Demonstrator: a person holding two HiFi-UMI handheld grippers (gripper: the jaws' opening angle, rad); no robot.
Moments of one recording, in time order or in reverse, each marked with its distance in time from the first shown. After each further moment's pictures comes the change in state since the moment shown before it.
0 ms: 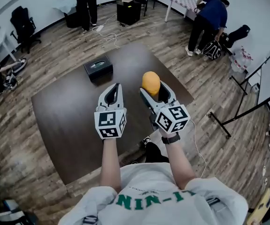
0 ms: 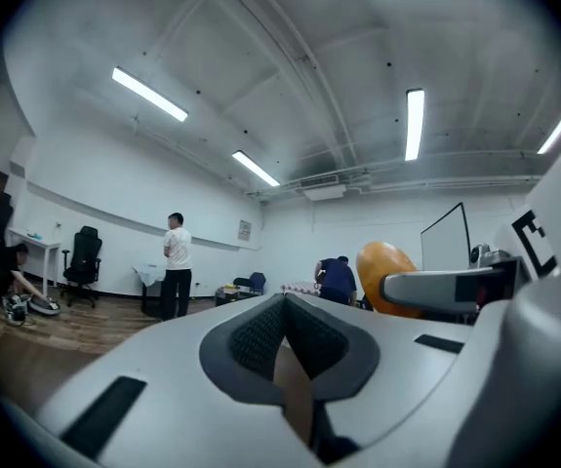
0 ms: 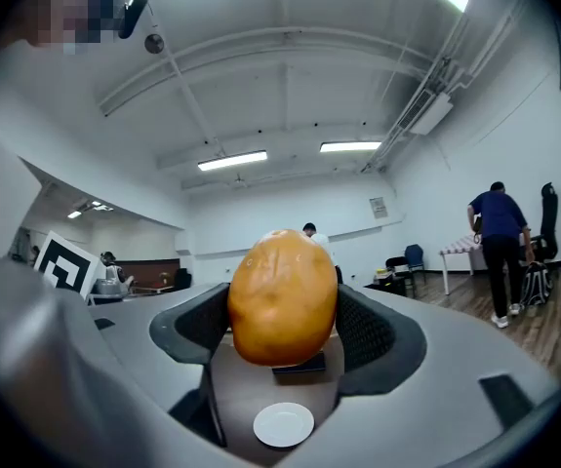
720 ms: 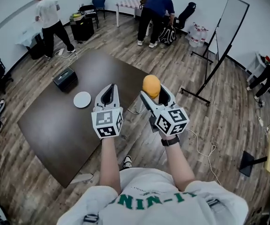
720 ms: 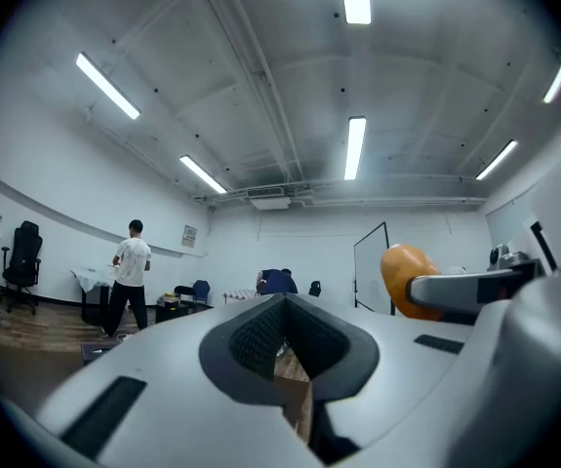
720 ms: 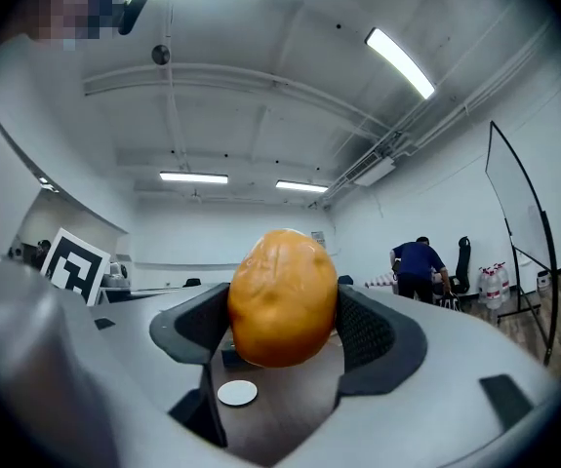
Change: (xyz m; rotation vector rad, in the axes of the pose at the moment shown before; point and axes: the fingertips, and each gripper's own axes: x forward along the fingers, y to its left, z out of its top) left arm -0.155 -0.236 0.047 0.043 -0.048 -0.306; right arm -0.332 0.031 0.057 -0.050 -0.143 -0.372
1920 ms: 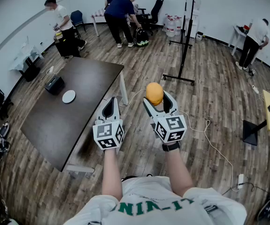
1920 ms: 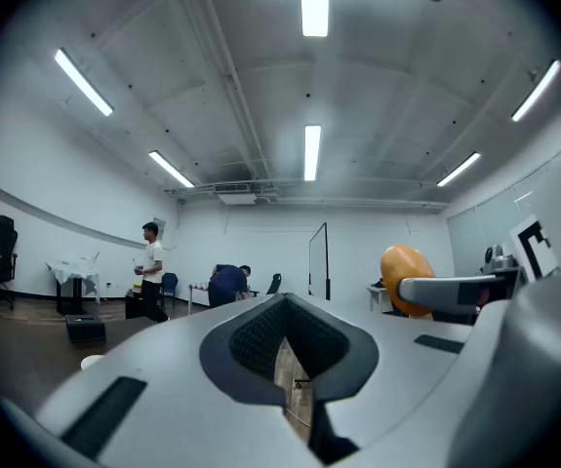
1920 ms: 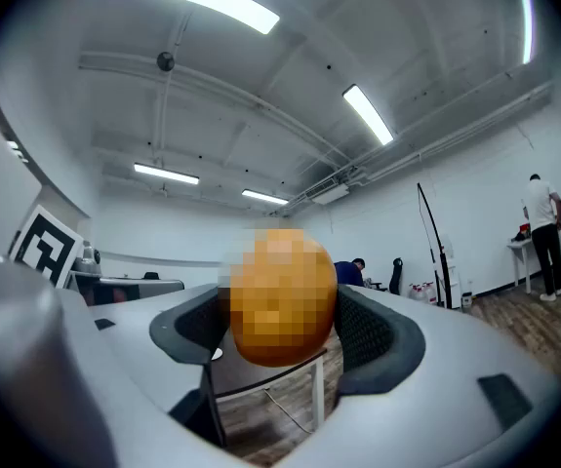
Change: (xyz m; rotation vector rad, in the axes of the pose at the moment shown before) left arm -0.232 -0.274 -0.007 0.019 0.040 -0.143; right arm -0.374 -0.005 0.022 -0.061 -0.024 -0.261
